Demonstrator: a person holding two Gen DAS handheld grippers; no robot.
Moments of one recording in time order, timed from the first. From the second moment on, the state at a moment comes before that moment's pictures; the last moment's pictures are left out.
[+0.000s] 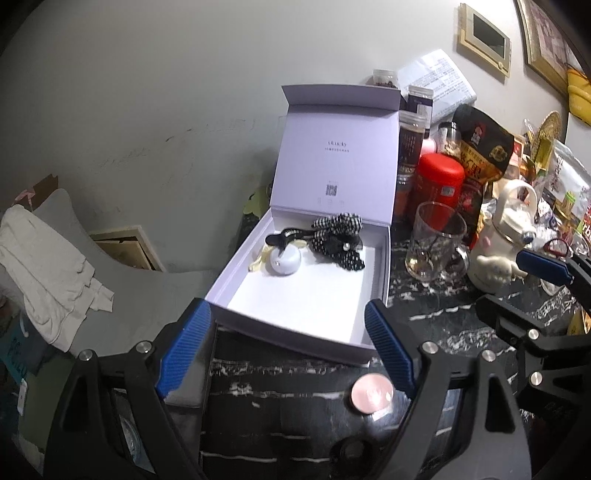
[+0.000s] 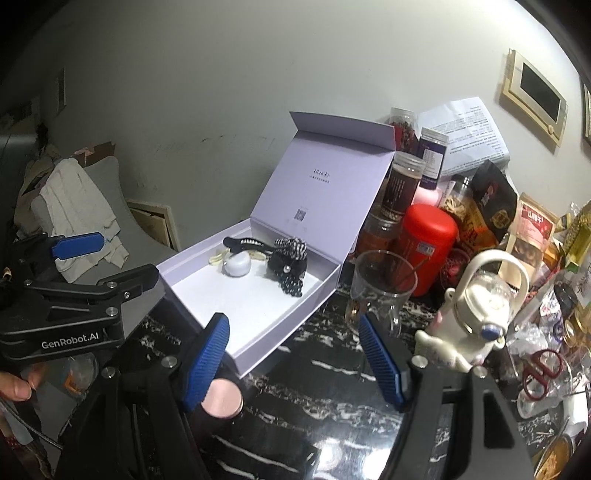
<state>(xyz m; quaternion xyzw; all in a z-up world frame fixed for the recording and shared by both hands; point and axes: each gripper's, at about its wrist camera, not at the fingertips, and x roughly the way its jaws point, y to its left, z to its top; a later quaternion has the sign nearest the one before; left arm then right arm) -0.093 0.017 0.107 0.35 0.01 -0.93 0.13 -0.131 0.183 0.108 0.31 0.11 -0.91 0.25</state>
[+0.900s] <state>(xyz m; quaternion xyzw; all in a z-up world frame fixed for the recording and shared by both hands) -0.031 0.034 0.029 0.41 0.03 -0.91 0.09 -0.079 0.208 0.037 0.37 0.10 -0.89 0.26</state>
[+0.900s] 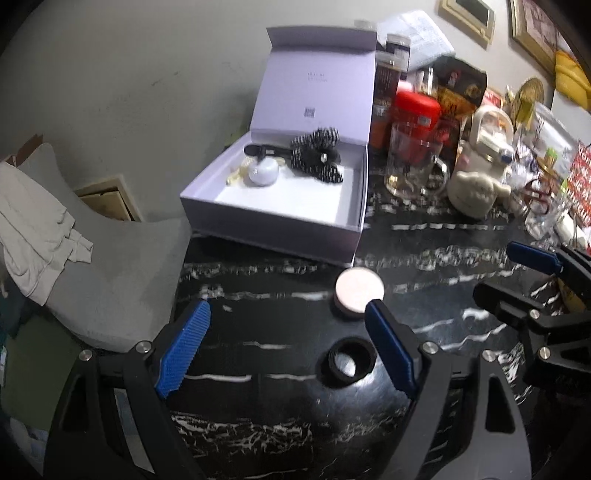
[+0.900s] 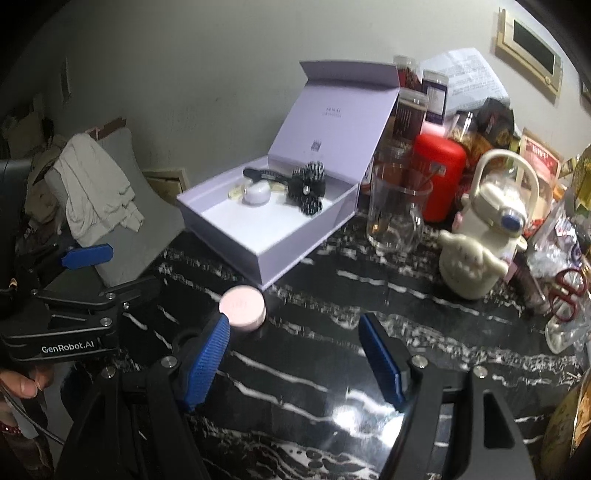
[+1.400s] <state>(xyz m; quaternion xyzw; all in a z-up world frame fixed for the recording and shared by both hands) -0.022 0.055 -0.003 0.43 0.03 -0.90 0.04 -0.072 0.215 0.000 0.41 0.10 -0.87 0.27</state>
